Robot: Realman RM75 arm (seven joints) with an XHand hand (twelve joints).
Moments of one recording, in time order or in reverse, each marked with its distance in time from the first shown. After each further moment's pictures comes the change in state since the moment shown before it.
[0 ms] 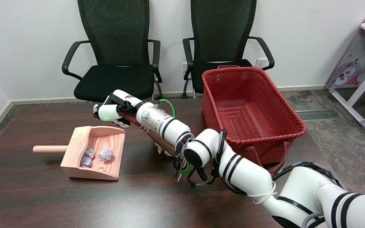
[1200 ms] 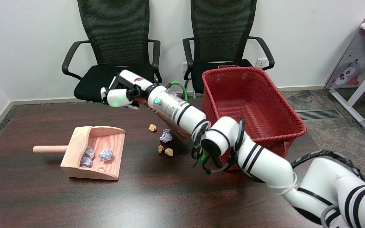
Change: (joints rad) arm 0.010 0.174 -0.059 -0.201 0.059 -0.033 -0.060
